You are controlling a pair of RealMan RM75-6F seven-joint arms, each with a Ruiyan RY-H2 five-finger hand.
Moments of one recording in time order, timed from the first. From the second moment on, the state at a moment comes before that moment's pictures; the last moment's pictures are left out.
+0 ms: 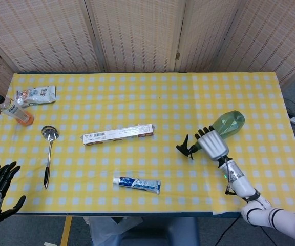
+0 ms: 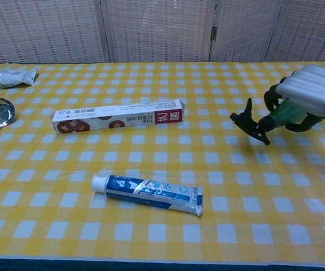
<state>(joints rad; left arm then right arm) -0.01 -1.08 0.06 -1.58 1.75 1.69 -0.12 0.61 -1.52 0.09 -1.16 -1.45 1.09 -0.48</state>
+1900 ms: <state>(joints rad) -0.01 -1.07 0.06 -1.59 1.77 1.69 -0.14 0.44 -1.34 0.35 -1.67 -1.17 1.04 0.52</state>
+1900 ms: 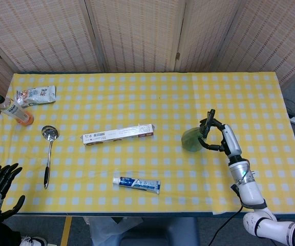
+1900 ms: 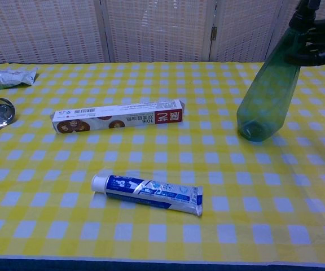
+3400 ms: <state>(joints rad) -0.01 -1.09 0.05 -1.58 1.77 1.69 -0.06 0.11 -0.96 0.01 -1.74 -1.62 1.33 0.58</state>
